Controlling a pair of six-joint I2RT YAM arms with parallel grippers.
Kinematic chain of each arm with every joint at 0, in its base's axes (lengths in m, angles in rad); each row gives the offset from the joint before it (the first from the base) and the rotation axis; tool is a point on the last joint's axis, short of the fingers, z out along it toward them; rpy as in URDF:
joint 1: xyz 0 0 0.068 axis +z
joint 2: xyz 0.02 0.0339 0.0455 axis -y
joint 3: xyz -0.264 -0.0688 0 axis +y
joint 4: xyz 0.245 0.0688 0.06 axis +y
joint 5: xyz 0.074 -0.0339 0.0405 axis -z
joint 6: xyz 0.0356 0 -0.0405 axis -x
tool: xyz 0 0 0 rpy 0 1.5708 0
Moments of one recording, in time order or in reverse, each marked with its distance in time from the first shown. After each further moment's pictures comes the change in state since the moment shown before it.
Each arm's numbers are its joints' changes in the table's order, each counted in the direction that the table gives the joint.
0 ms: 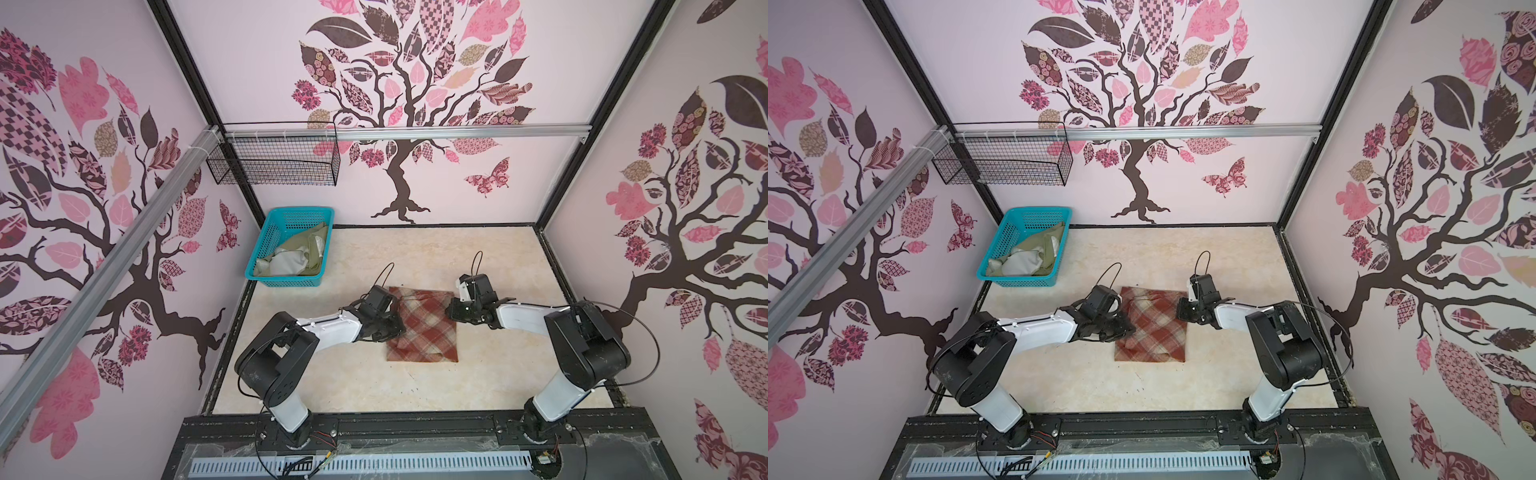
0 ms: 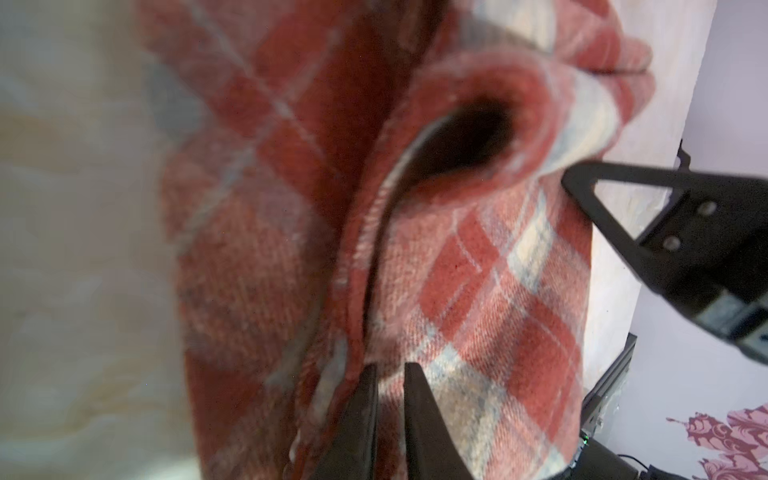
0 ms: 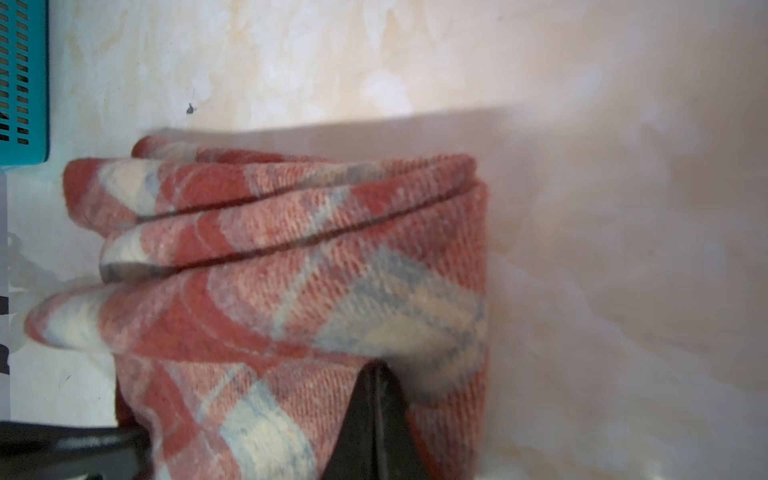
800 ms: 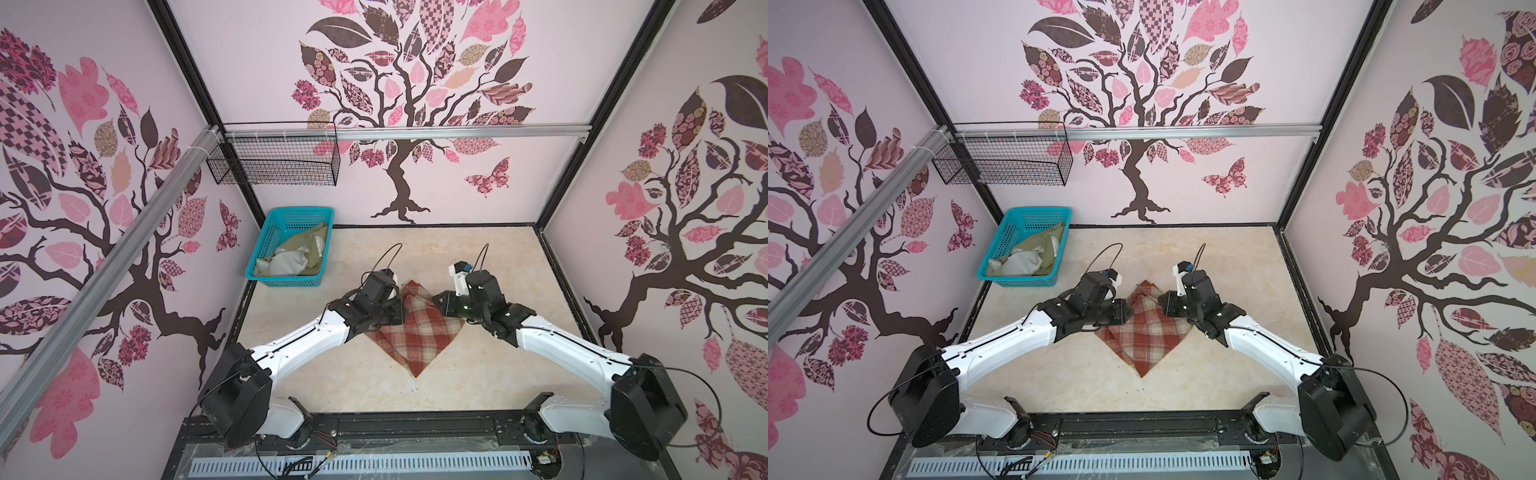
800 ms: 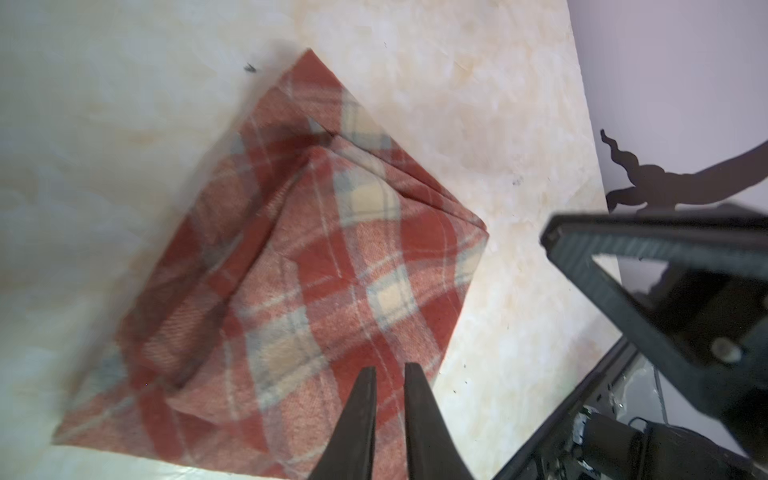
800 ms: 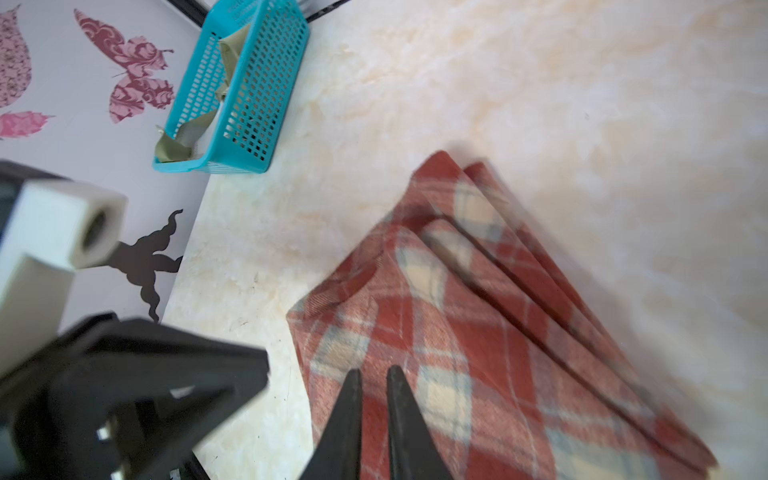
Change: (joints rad) left arm -0.106 0.256 -0.109 0.184 -0.159 -0.156; right arm 0.219 0.312 -0.102 0.078 0.035 -0.037
